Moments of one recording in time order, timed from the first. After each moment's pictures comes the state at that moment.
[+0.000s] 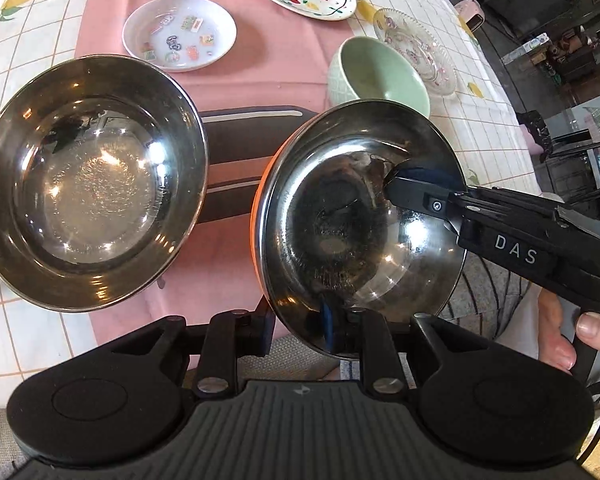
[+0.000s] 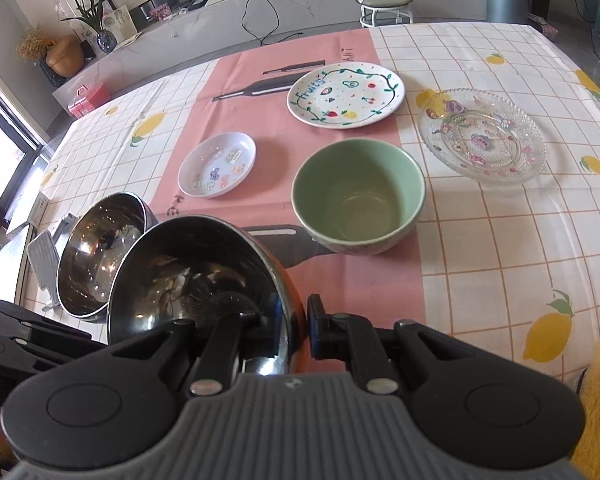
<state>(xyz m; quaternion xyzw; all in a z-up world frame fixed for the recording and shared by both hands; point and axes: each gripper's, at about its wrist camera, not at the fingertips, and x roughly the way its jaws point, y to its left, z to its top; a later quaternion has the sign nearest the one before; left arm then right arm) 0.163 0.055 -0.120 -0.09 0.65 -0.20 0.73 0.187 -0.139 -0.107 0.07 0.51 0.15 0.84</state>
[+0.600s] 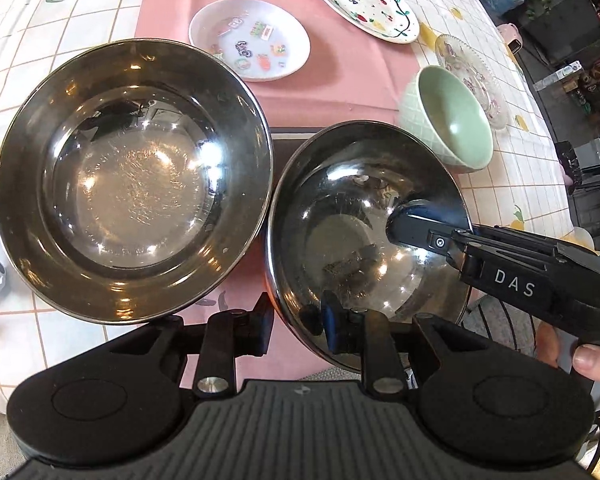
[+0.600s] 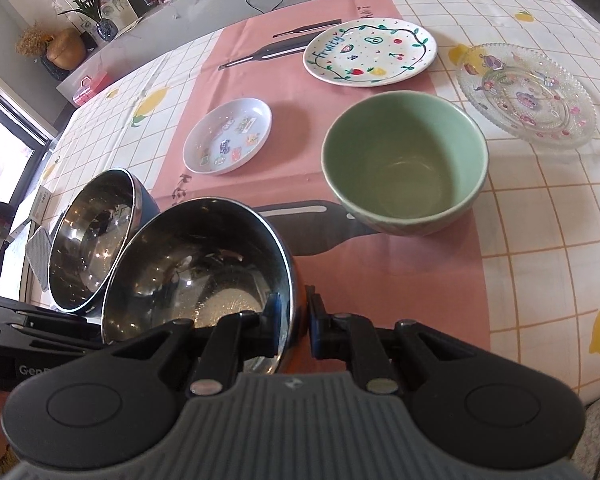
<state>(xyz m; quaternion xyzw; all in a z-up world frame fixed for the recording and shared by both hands) 0.175 0.085 -0.134 -0.11 0.64 -0.15 0.74 0.206 -0.118 -0.142 0.10 0.54 0.16 0.82</state>
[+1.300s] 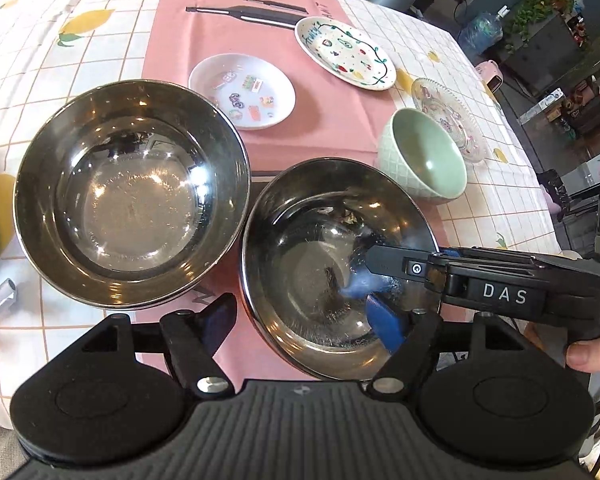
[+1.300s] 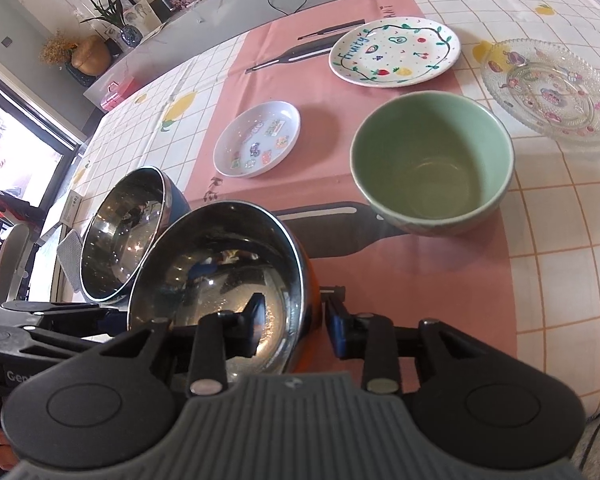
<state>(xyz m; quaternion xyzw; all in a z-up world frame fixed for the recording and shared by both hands) 0.154 0.090 -0.113 -0.12 0.57 -0.15 0.80 0.204 -0.120 -0.139 0.13 0.54 0.20 0.81</state>
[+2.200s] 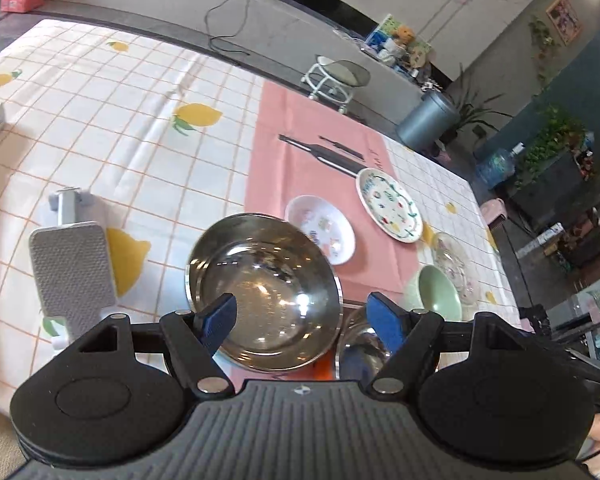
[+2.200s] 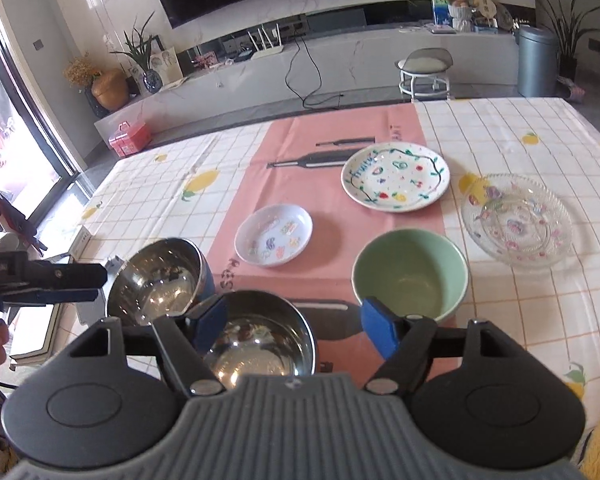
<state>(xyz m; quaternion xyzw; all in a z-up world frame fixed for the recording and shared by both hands) 0.139 0.187 -0.062 -0.24 0.45 -0.06 0.86 0.180 -0.120 -0.063 0.07 0.41 0.20 0.89</state>
